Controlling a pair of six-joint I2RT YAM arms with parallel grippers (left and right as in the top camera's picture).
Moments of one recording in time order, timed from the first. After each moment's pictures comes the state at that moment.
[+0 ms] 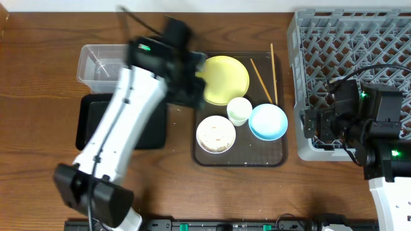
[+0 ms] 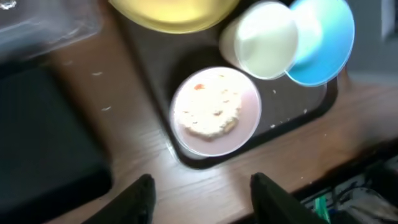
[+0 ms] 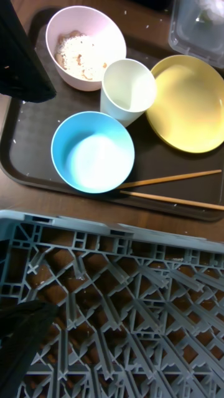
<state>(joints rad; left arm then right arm) -0.43 1.75 1.78 -1.39 0.23 -0.12 -0.02 1.04 1.09 -0.93 -0.20 -0.09</state>
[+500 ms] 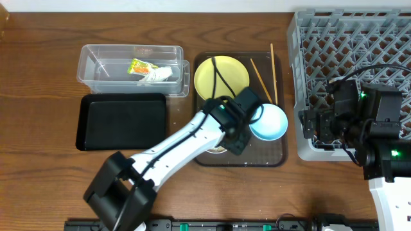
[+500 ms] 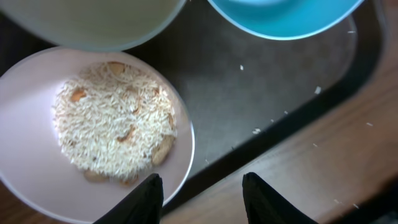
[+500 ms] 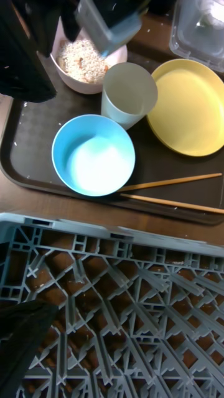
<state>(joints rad) -0.82 1.77 1.34 -0.94 0.09 -0.27 -0.01 1.04 1.09 -0.93 -0.21 -0.09</state>
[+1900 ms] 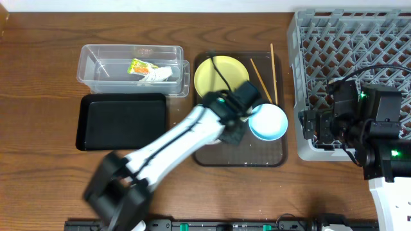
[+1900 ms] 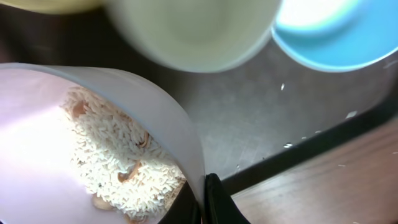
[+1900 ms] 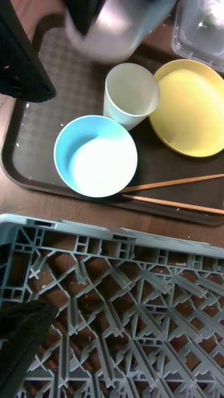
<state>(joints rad) -0.76 1.74 1.42 -1.03 0.00 -0.31 -0.01 1.04 1.09 -0.94 -0.21 -0.09</state>
